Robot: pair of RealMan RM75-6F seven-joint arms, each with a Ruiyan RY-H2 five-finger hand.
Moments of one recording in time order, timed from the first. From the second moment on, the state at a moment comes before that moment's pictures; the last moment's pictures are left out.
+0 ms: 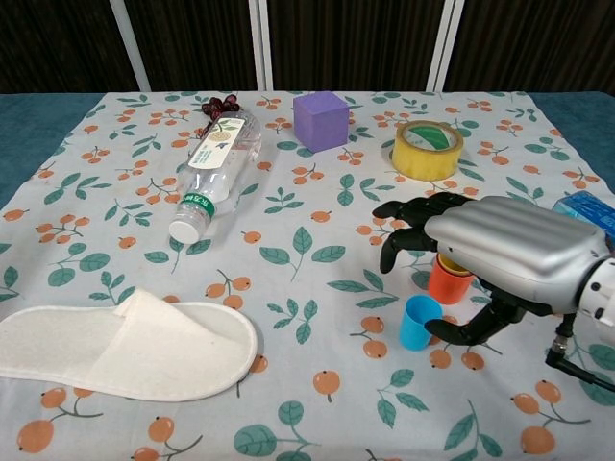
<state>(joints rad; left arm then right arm) -0.01 -1.13 -0.12 -1.66 1.42 1.59 -0.03 0.57 -1.53 -0.06 -1.85 -1.27 1.19 -0.66</state>
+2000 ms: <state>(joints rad) -0.01 -1.13 -0.12 -1.66 1.42 1.59 -0.03 0.54 -1.43 0.04 -1.95 -1.26 1.14 -0.60</state>
